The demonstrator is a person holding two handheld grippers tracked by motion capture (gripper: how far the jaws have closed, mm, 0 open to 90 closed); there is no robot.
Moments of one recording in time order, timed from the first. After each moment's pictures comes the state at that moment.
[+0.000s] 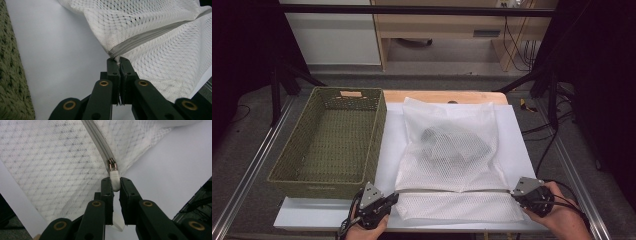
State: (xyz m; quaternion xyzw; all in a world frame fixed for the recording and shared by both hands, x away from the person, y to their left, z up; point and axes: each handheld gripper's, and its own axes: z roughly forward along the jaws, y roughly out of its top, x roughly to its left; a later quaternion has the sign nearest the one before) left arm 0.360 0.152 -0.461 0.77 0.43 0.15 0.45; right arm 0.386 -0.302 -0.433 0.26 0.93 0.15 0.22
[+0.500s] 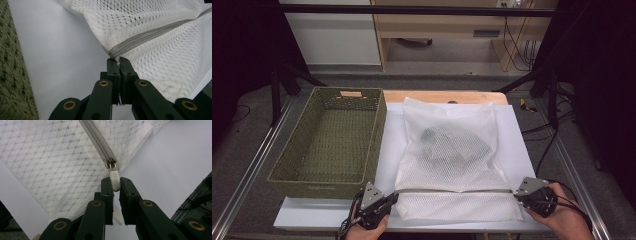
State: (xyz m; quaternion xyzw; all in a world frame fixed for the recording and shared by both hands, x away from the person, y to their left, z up) left arm 0.359 0.150 -0.460 0.78 0.42 0.16 0.44; right arm 0.386 -0.312 -0.439 0.28 0.92 0.16 0.22
